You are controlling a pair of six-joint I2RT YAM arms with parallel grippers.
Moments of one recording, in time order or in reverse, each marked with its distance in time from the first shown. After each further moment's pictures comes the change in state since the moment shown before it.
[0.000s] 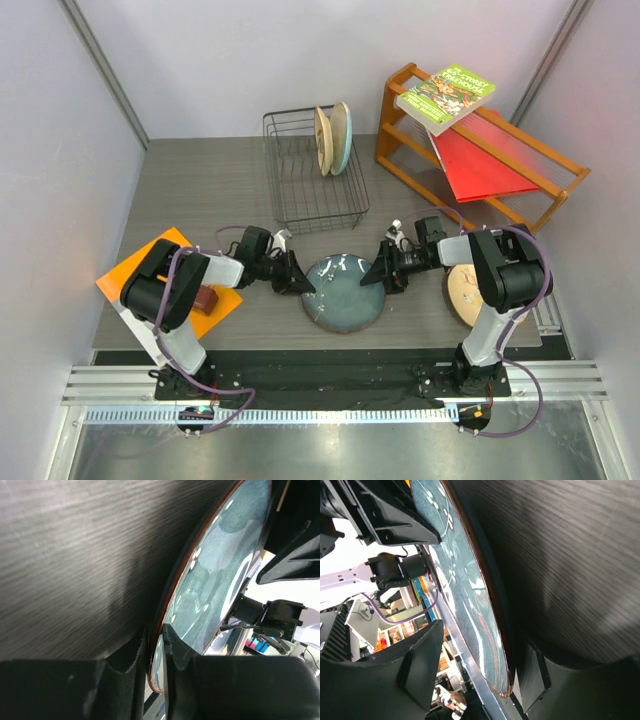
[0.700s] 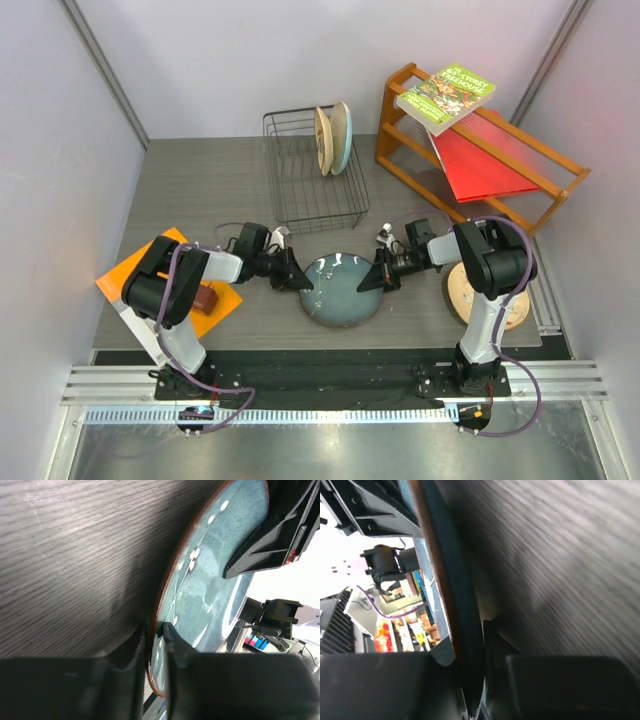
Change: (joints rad) left arm 0.034 0.033 0.042 -0.035 0.039 0.030; right arm 0.050 0.127 0.034 0.097 -0.049 0.011
